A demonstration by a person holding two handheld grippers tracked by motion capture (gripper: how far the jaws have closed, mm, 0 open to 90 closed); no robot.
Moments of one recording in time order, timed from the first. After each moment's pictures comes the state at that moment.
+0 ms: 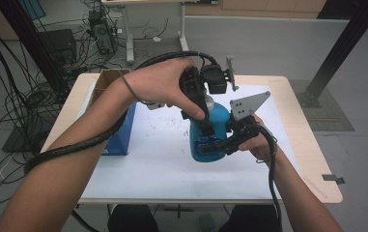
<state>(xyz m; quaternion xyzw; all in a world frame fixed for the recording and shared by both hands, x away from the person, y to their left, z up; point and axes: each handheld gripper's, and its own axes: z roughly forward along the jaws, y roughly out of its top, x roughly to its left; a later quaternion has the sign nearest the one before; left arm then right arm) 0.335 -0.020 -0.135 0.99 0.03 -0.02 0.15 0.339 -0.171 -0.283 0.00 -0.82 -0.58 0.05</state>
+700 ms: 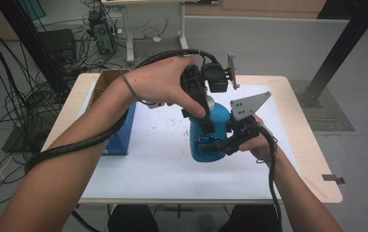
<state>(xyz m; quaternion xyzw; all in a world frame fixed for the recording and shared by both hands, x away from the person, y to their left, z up) 0.334 -0.022 -0.132 0.99 0.04 -0.02 0.14 0.338 -0.172 -0.282 0.01 -0.82 -0.58 0.05</state>
